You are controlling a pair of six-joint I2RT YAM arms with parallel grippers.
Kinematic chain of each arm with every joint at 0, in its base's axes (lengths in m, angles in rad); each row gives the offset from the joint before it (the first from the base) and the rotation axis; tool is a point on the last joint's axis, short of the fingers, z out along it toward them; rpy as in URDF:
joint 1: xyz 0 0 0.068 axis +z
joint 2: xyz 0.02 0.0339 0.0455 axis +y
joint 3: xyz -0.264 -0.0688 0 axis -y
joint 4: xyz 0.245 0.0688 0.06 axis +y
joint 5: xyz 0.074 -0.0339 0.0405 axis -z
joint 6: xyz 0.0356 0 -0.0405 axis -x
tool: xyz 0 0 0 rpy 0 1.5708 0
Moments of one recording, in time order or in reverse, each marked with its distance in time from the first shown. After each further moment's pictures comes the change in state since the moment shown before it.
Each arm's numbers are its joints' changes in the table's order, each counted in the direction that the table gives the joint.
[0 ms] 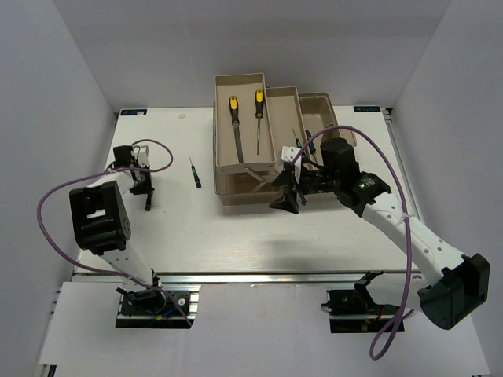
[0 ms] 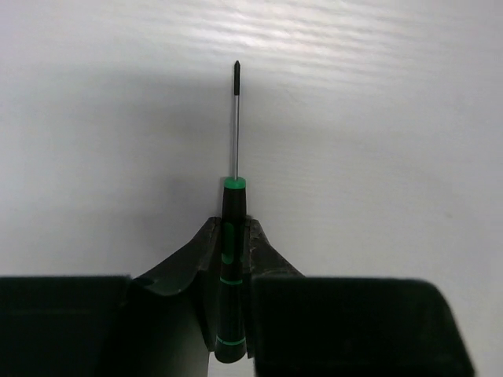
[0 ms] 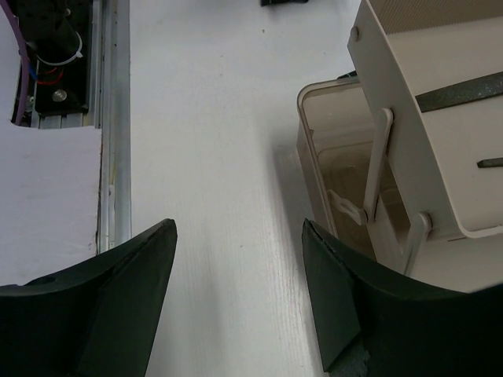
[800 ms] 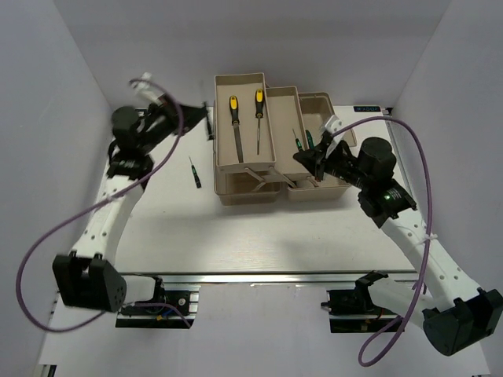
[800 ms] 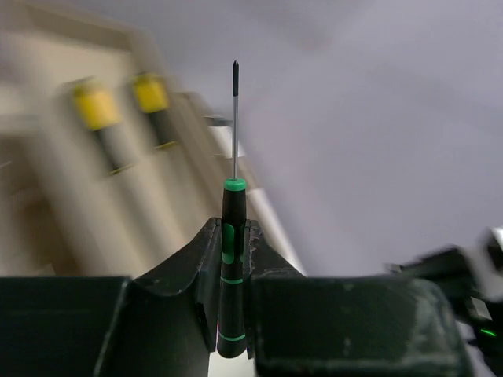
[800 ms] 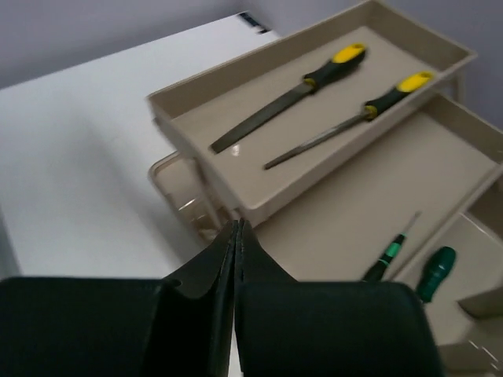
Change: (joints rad) left arm -0.263 -0.563 0.058 -0.429 0.484 0.915; right arm -0.140 -0.167 -0.073 -0.301 0.235 -0.284
